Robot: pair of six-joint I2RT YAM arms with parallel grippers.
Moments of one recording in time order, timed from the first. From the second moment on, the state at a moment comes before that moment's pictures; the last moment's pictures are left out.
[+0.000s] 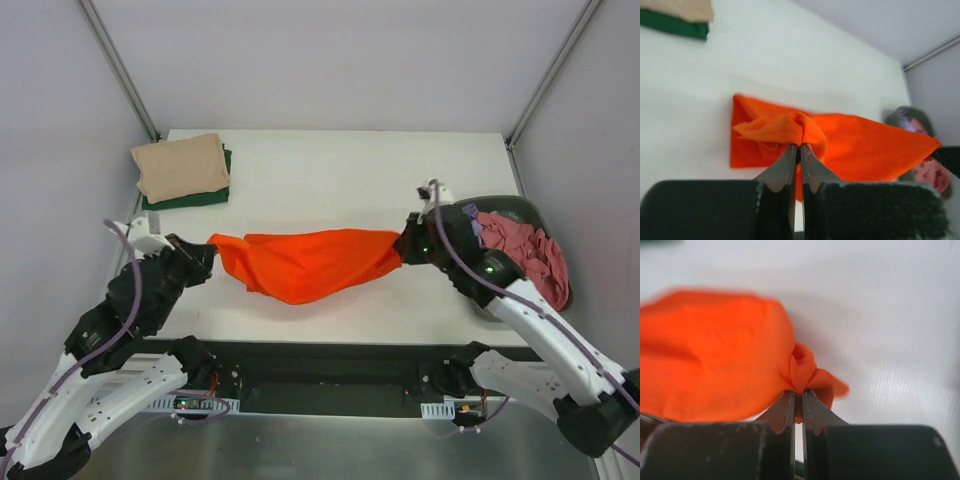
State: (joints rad) left arm -0.74 0.42 0.87 -0.81 -0.52 -0.74; right arm 0.65 0.99 0.87 -0.60 0.13 0.47
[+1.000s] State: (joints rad) left arm -0.39 1.28 1.64 -0.51 -0.44 -0.33; right arm 0.30 1.45 1.83 -0.74 0.14 0.22
